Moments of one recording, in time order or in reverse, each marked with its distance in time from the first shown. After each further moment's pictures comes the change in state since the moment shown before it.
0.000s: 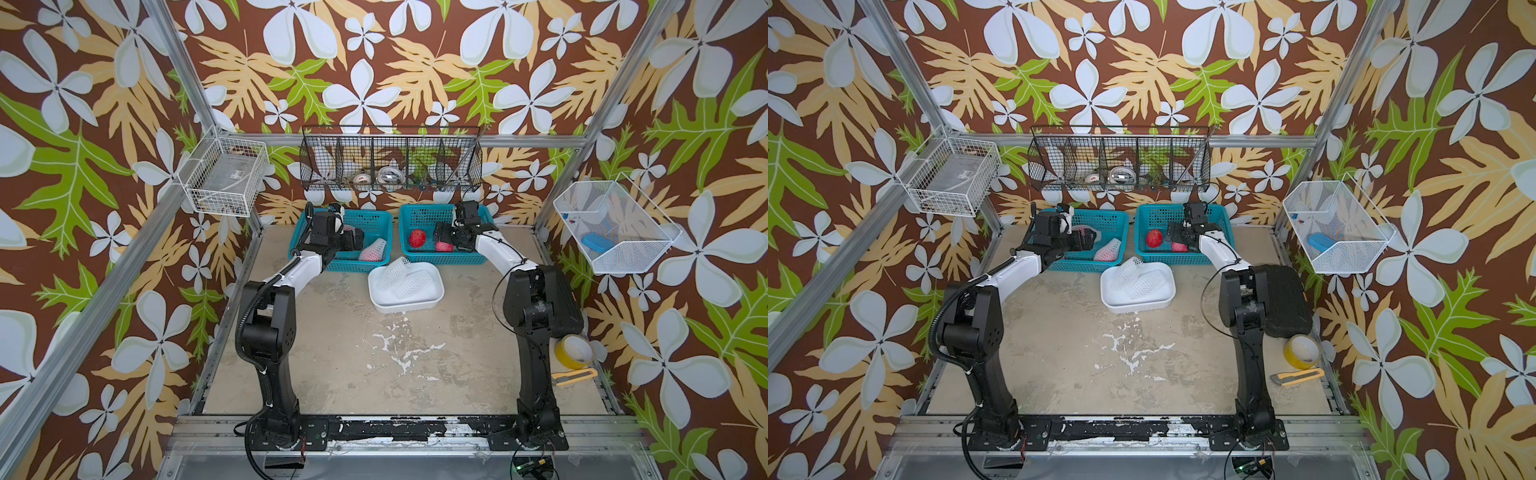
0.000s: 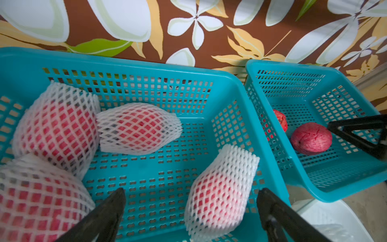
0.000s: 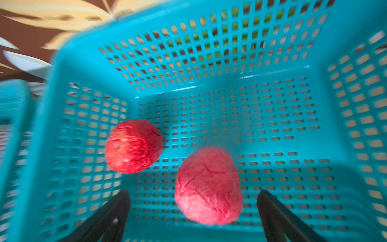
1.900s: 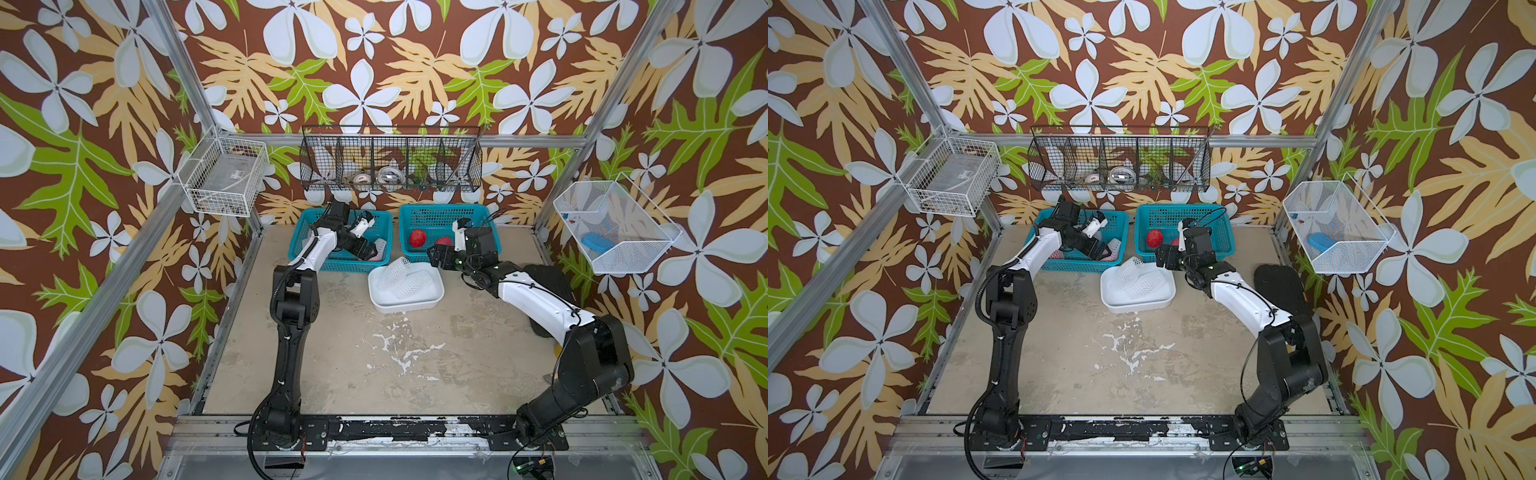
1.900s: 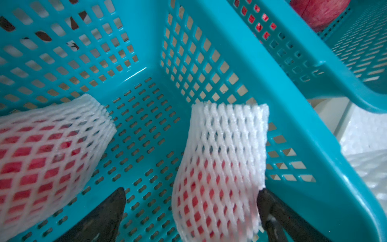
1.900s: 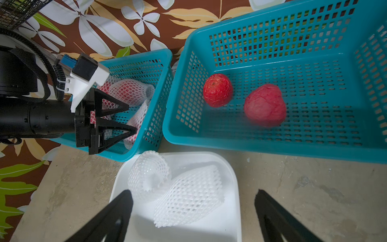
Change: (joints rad) left arm -0.018 0.481 0.718 -0.707 0.256 0.571; right arm 0.139 -0.656 -0.783 0.335 -0.074 0.040
